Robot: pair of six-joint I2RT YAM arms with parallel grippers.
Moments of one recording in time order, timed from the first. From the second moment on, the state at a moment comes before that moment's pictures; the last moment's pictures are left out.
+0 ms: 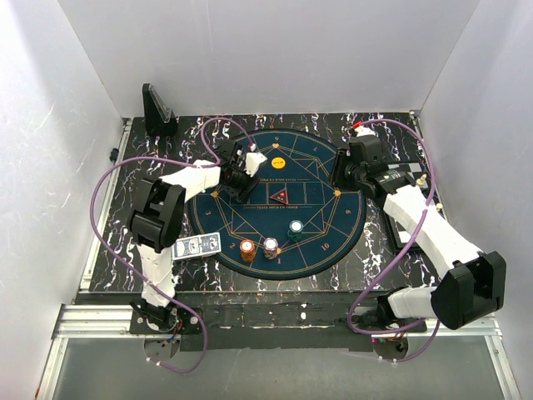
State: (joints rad) left arm -0.43 2.01 1.40 -0.45 0.20 0.37; right arm 0.42 1.31 1.14 -0.54 0.08 0.45
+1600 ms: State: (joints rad) left arm -0.11 1.78 1.46 -0.73 0.33 0.24; right arm 0.54 2.42 2.06 -0.57 -0.10 0.48
